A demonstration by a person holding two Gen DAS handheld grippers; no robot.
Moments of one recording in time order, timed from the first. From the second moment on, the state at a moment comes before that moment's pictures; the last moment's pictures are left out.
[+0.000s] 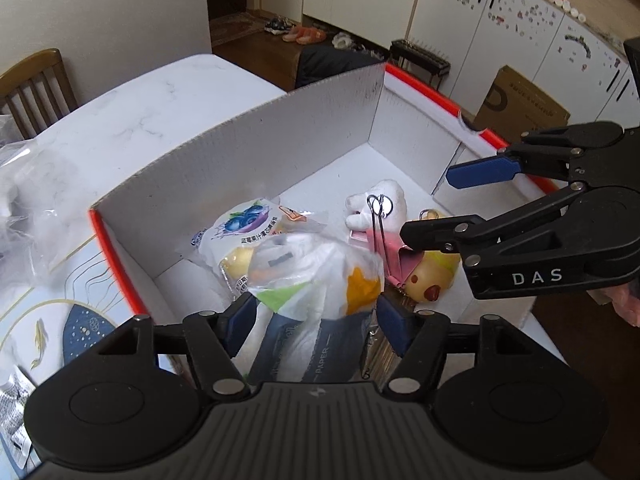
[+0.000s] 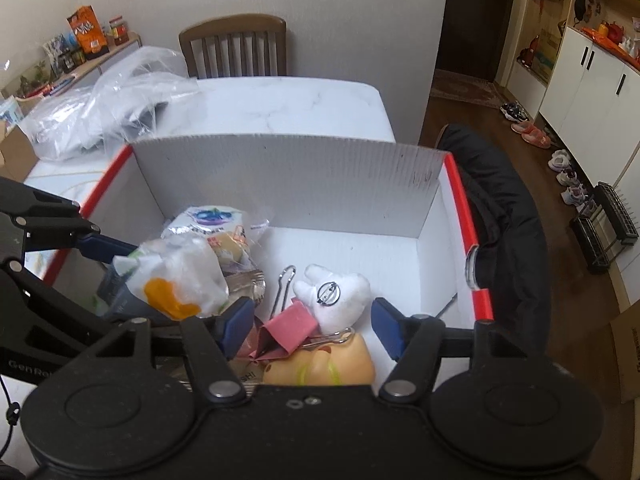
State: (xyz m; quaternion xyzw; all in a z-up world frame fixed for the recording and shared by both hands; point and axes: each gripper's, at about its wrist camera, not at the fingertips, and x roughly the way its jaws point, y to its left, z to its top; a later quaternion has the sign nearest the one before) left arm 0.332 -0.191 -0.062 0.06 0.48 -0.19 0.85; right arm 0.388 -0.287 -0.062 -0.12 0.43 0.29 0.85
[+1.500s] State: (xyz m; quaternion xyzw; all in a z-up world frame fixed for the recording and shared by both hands) left arm 0.173 0.000 -0.013 -0.04 0.40 -0.04 0.91; right arm 0.288 -0.179 -0.002 -0.12 0.36 0.43 0.82
